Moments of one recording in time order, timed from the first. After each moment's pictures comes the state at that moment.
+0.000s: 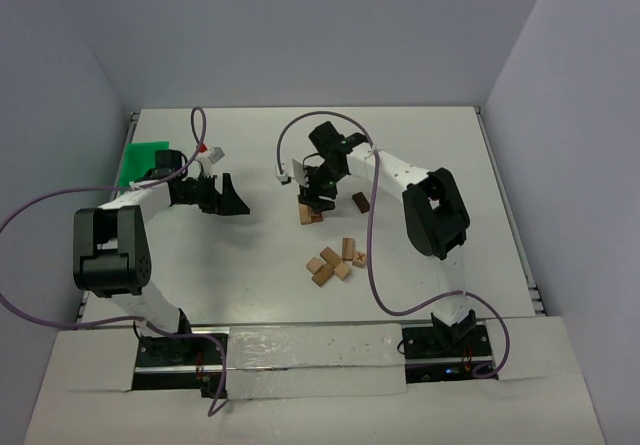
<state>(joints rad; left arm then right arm) 0.03 1.68 0.97 -0.35 0.90 0.16 0.59 2.09 1.70 -0.82 -0.47 -1.01</state>
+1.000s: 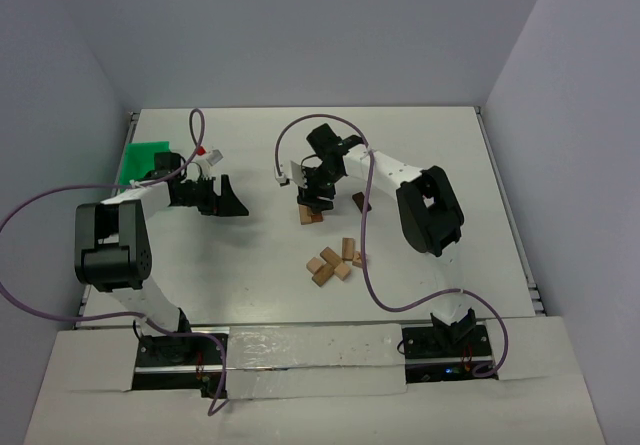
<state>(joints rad) 0.05 1.73 0.97 -0.35 0.91 0.16 0.59 2.14 1.71 -0.77 -0.45 -1.02</state>
